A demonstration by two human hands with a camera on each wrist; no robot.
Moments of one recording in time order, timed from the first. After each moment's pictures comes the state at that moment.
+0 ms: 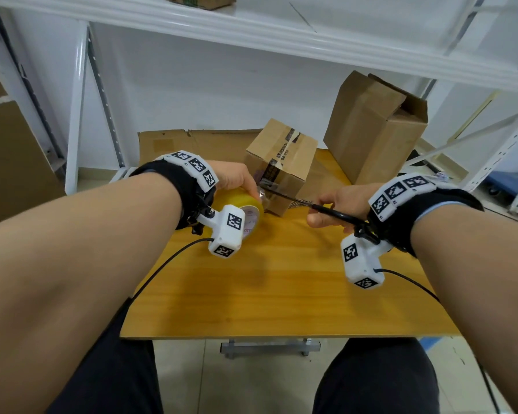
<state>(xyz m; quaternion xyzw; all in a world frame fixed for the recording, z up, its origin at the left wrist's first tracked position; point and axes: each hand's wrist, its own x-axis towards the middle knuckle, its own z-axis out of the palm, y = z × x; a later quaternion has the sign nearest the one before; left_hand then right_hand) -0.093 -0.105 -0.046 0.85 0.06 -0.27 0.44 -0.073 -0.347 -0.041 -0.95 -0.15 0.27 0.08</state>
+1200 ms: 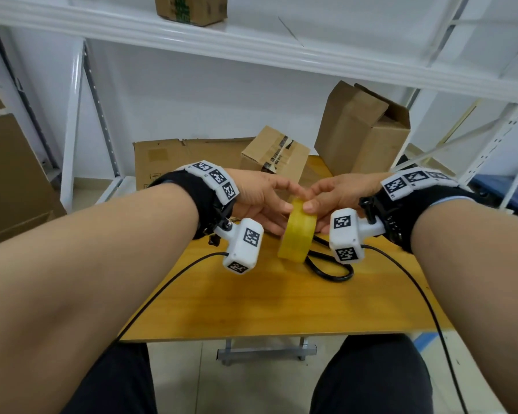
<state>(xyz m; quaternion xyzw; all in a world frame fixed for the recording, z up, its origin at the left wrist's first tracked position) -0.099 -0.142 -0.049 0.70 -0.12 -0.38 0.59 -0.066 -0.358 -0.027 -0.81 -0.11 0.42 0.39</state>
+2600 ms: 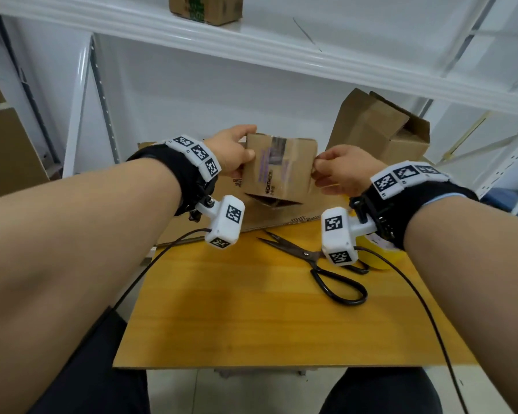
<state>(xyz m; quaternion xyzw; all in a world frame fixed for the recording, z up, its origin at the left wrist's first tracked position) -0.039 -0.085 -0.032 0.81 0.01 -0.01 0.58 -0.030 -0.311 -0.014 -0.88 0.00 0.04 0.47</state>
